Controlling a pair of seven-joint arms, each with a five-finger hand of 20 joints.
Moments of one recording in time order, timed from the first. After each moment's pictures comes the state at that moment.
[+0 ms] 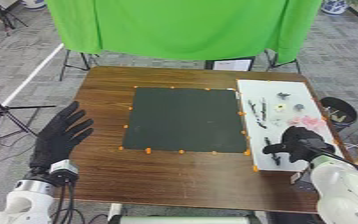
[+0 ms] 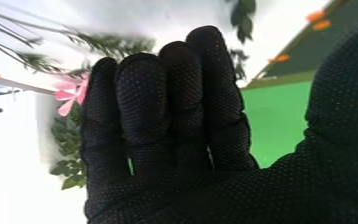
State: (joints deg) left arm 125.8 -57.3 -98.6 -118.3 37.2 4.1 11.8; right arm -116.2 -45.3 90.4 -125.1 -123.8 -15.2 35.9
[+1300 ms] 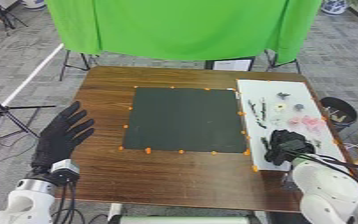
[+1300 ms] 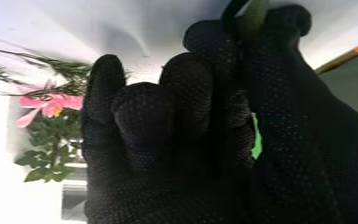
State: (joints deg) left arm 125.3 -57.2 -98.2 -118.2 37.0 4.1 11.3; right arm -108.6 -45.0 80.0 -119.5 -131.8 -17.4 34.6
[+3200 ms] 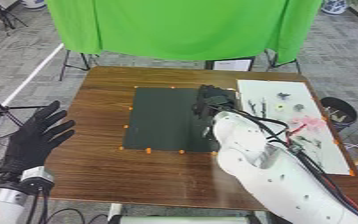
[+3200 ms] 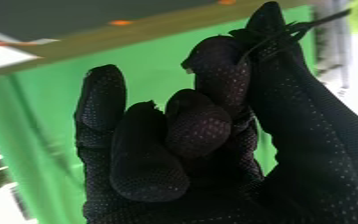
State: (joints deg) left arm 135.7 -53.7 -109.1 -122.4 34.7 1.2 12.4; right arm -66.9 -62.8 44.1 -103.0 -128.3 -6.1 39.3
